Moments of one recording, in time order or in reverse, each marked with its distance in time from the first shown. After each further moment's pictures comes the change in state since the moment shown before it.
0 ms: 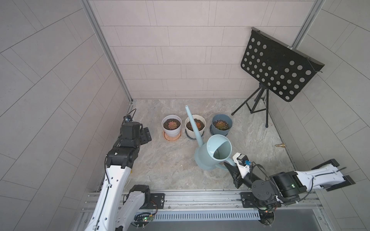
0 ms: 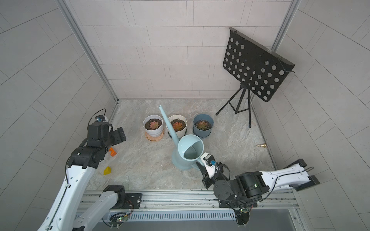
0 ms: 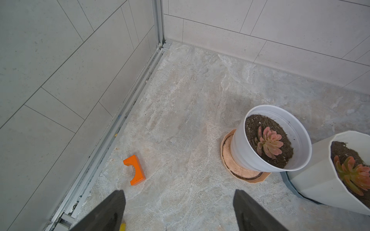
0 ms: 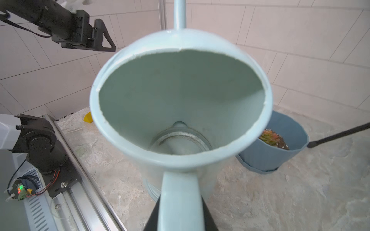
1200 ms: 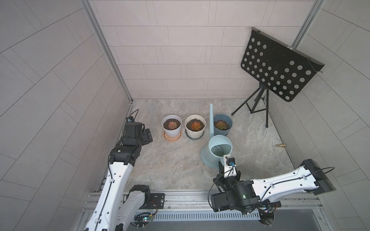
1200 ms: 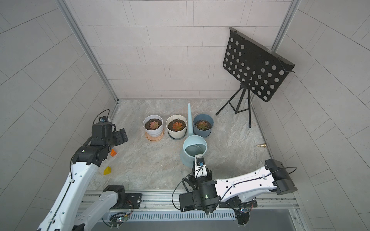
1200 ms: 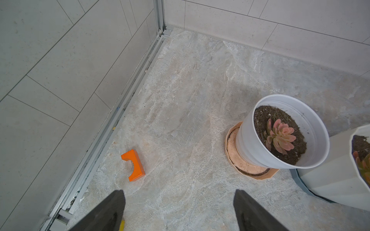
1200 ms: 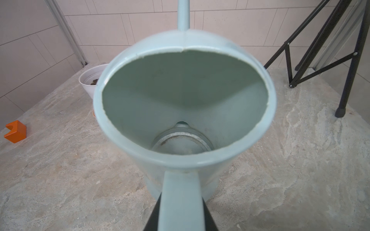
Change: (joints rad) left arm 0.000 0.033 -0.045 0.023 0.001 -0.006; right arm -0.096 0.641 0.197 -0.513 0.114 1.090
